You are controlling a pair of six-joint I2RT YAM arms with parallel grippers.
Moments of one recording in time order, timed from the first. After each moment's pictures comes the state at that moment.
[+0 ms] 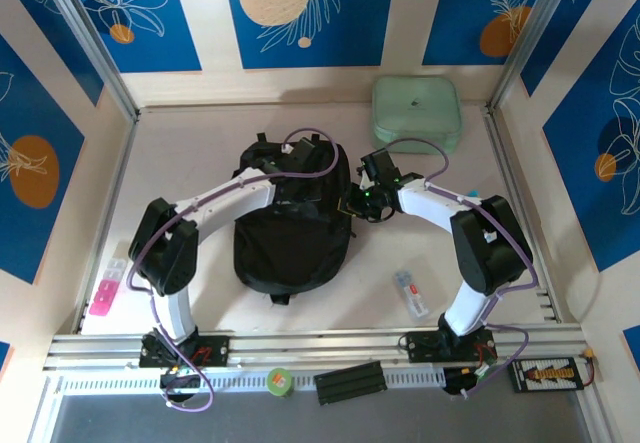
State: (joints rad) left arm -0.73 1.82 1.46 -0.69 -0.20 -0.68; right arm 0.45 1.71 1.04 -0.37 -0.36 0.71
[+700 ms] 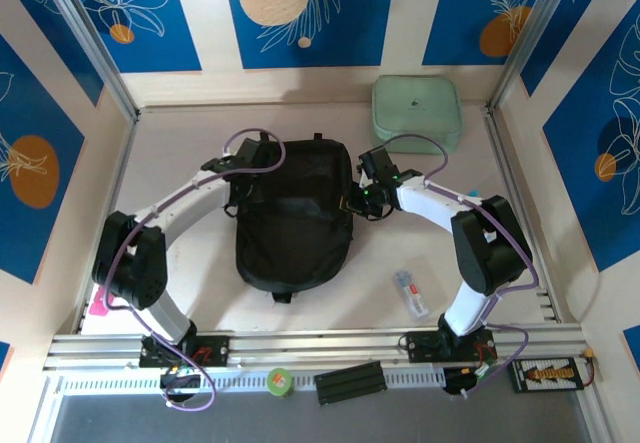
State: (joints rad) left arm -0.46 1.64 1.22 -0.75 -0.38 -0.56; right arm 0.45 1.71 1.08 -0.43 -0.29 0.68
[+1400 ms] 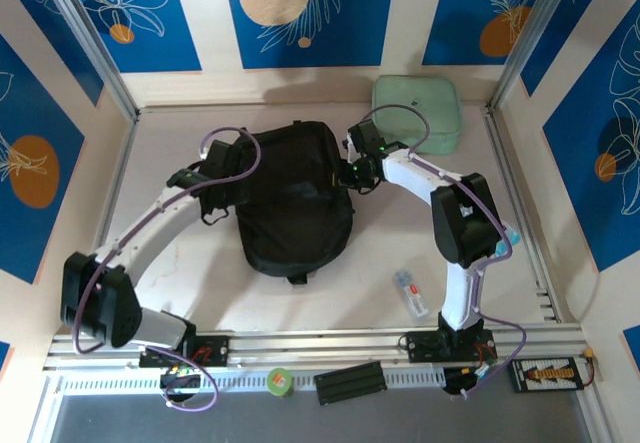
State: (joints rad) left arm -0.40 1.38 1.11 -0.74 -0.26 -0.52; right arm 0.43 1.95 1.44 -0.54 -0.25 0.44
